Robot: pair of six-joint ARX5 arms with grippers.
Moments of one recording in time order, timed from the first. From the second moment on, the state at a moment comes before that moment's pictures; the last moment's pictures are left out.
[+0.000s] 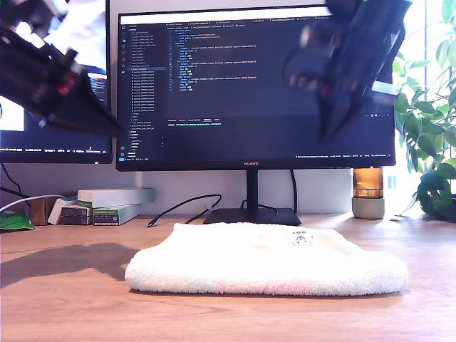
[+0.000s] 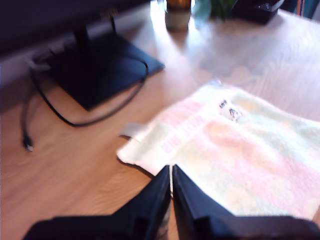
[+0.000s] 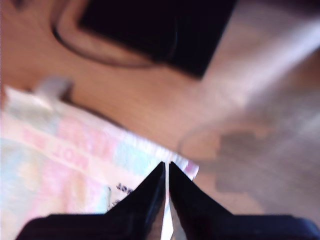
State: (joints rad) left arm -0.24 1.28 0.72 0.04 0.58 0.23; right arm 0.31 1.70 1.47 -0.68 -0.09 -0.07
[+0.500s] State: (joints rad) left arm -0.20 1.03 0.52 0.07 0.72 0.18; right arm 0.31 1.31 0.81 -0.20 -0.24 -0.08
